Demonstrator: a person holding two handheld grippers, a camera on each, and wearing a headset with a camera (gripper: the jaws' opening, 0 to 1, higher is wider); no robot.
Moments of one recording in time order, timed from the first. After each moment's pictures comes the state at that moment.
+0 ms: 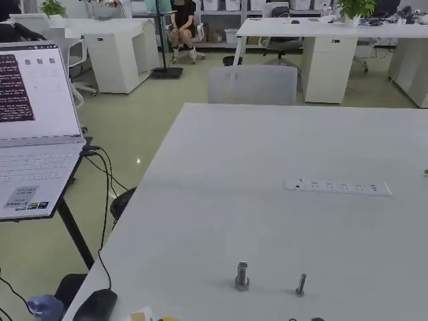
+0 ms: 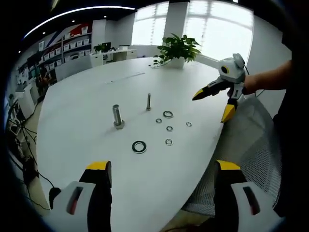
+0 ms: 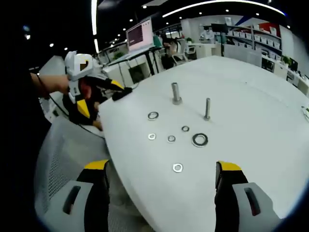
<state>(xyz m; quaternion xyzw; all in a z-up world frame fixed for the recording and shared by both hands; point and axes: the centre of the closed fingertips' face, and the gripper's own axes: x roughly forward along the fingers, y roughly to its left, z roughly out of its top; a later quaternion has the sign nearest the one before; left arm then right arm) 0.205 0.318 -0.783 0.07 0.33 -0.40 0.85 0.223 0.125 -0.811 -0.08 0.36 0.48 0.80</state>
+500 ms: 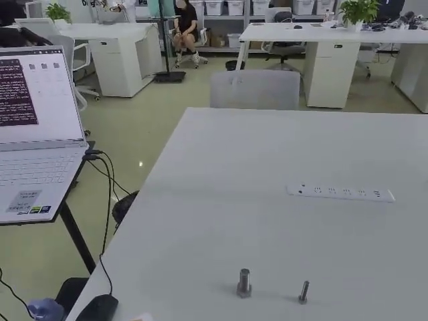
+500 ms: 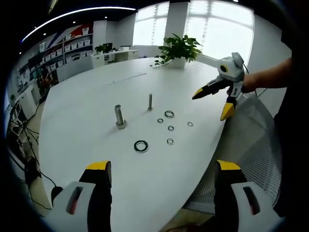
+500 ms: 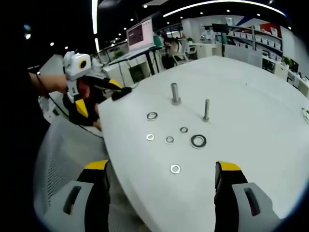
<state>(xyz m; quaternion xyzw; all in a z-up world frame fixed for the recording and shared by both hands) 0.206 0.324 -0.783 0.08 0.34 -0.39 0.85 0.232 0.124 -0.809 -0.09 0.36 0.48 0.80</state>
